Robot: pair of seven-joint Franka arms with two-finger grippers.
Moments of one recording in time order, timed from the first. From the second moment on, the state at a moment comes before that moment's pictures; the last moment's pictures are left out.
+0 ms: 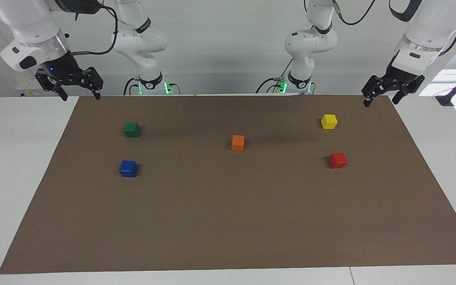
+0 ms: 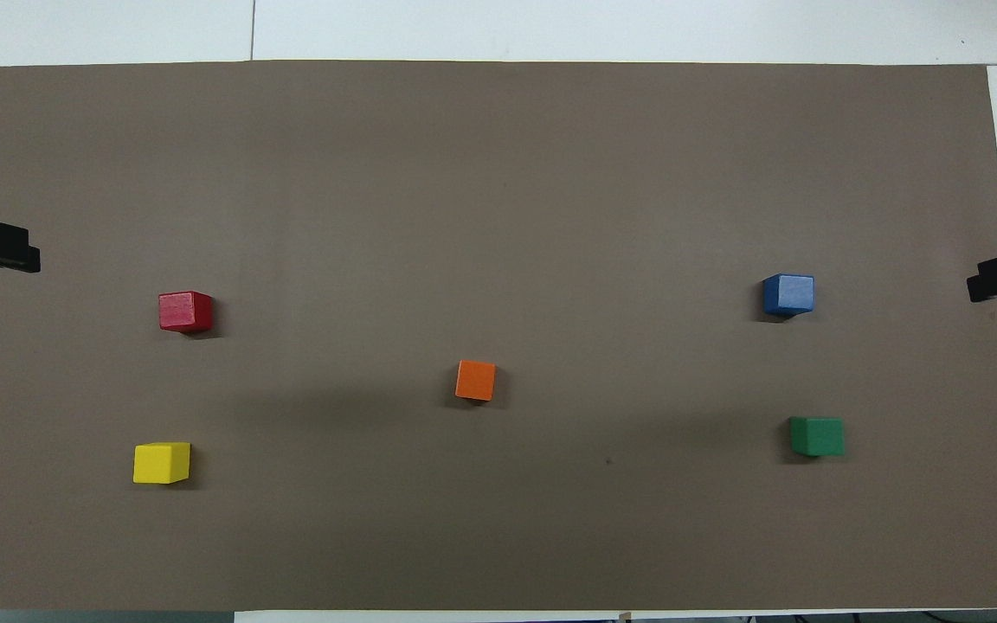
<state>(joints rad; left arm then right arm) 0.09 -0.03 -0.10 -1.55 0.02 1.56 -0.03 0.07 -0.04 -0.14 -1.55 -0.04 1.46 -0.11</state>
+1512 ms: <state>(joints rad) 0.09 0.13 -0.10 -2.09 0.02 2.31 -0.03 0.02 -0.12 -0.13 -2.02 0.52 1.71 -0.29</state>
